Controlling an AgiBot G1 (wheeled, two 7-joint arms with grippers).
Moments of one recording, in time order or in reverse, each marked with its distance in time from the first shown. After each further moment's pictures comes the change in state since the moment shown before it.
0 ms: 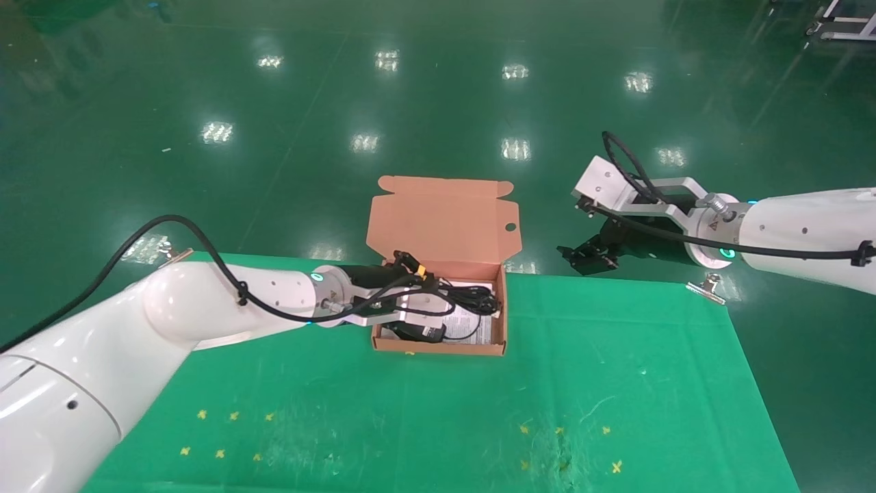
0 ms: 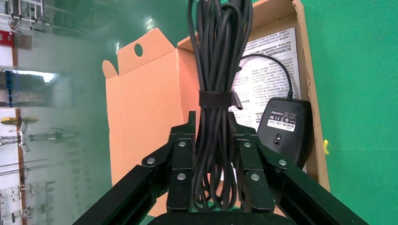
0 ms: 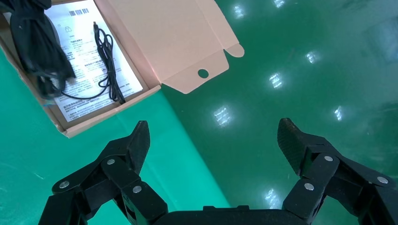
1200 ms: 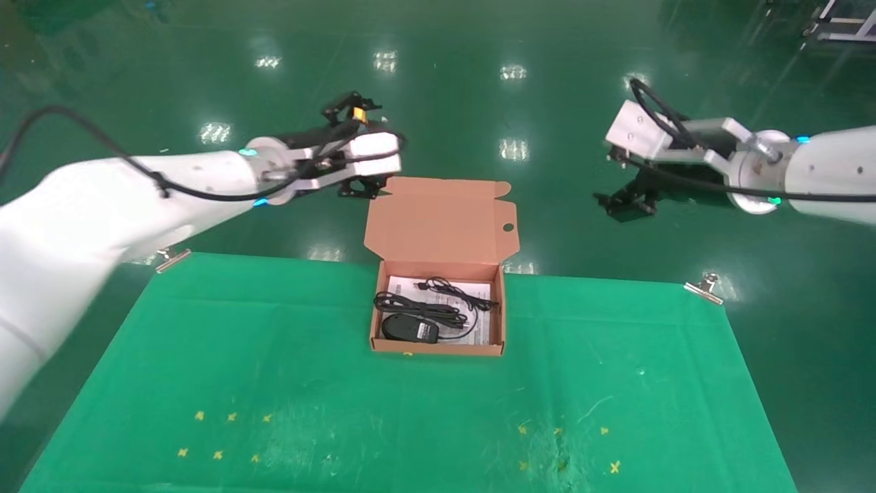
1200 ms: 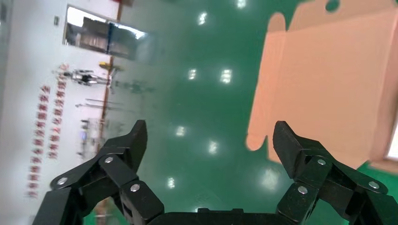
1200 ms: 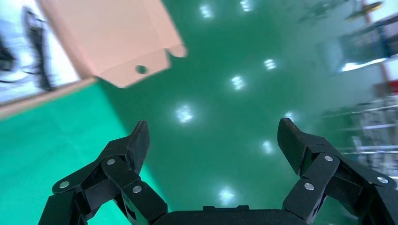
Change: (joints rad) left arm -0.105 -0.094 -0.093 -0.061 -0.080 -0.098 -0.100; right arm 0.051 0.029 0.067 0.004 -0.004 -0.038 -0.074
